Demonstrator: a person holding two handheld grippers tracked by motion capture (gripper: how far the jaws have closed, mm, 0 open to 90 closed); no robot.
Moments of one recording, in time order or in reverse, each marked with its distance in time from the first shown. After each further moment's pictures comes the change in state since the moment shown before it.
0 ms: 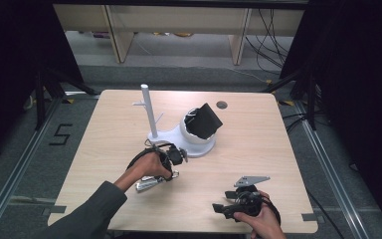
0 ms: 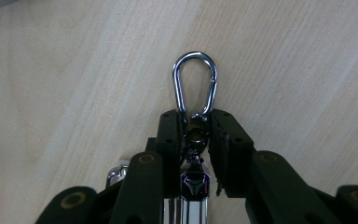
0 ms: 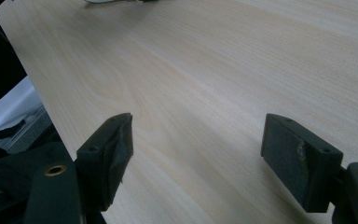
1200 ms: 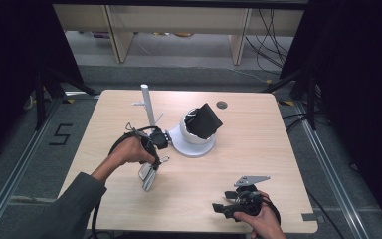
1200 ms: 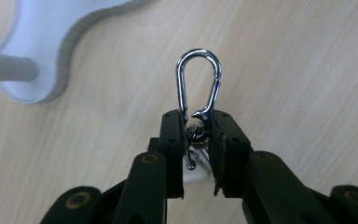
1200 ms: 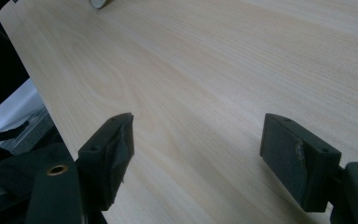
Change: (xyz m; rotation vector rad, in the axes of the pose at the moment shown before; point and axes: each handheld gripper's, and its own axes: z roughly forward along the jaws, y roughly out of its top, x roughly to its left) left arm 0.028 -0.035 -0.076 -0.115 0.046 -0.030; right arm -0.001 0.000 0.001 0.003 0.013 0.011
